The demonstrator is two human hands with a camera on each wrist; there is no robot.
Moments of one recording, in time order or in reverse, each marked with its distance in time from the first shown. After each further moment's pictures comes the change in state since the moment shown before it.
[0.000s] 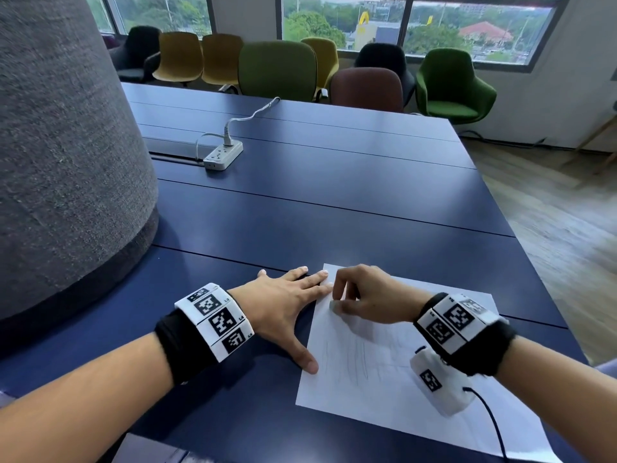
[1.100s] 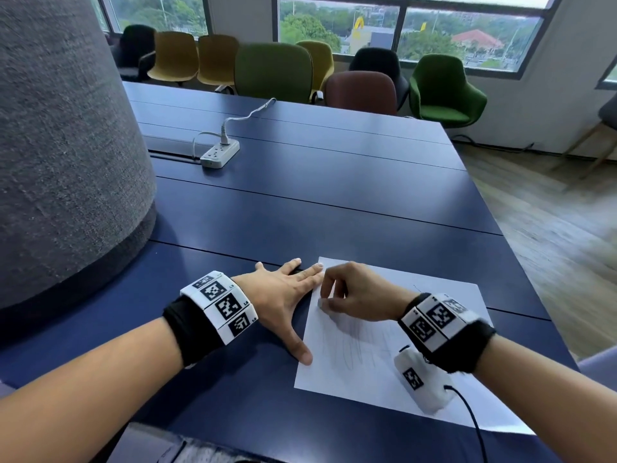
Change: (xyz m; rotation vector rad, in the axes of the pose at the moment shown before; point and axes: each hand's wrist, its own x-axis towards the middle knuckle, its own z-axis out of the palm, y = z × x) left_hand 0.003 -0.001 -0.003 0.005 -0.056 -0.008; right_hand -0.004 -0.011 0.009 0.075 0.040 -0.009
